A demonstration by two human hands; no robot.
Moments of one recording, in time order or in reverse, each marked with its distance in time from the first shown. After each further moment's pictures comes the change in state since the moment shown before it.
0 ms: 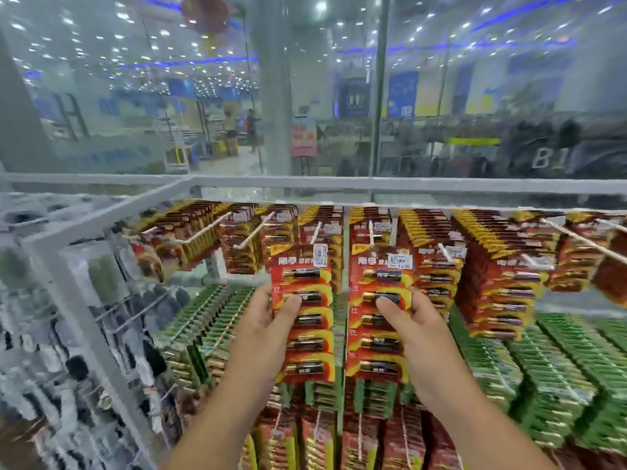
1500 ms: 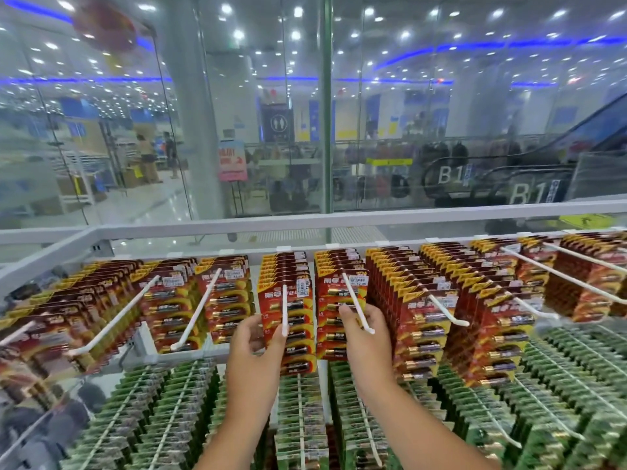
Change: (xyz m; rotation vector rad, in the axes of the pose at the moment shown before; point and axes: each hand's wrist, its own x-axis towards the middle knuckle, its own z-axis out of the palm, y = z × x) left_hand 0.159 -0.054 0.031 0.265 0.096 0.059; right_hand 0.168 0.055 0.035 -0.176 0.503 -0.082
